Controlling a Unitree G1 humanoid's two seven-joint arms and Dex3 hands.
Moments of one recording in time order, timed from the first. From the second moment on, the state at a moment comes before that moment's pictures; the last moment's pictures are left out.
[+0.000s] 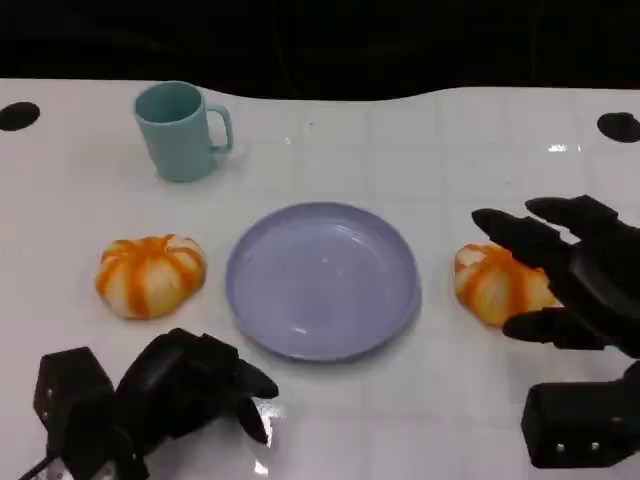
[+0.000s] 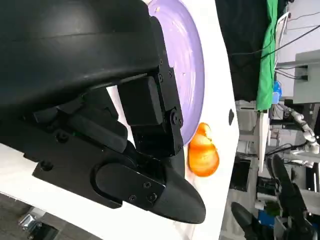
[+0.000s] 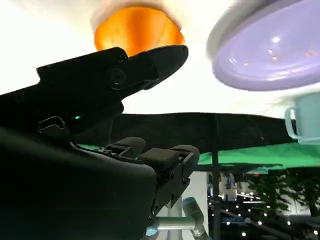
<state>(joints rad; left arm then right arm) -0.29 0.04 0.10 0.94 -0.19 -0.57 -0.74 -0.21 -0.42 0.17 0.14 -0.90 -0.31 -0.09</state>
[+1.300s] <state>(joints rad) -0.27 0.04 0.09 0.91 -0.18 -0.58 -0.73 -0.60 -0.35 0.46 0.86 -0.86 -0.25 -0.22</state>
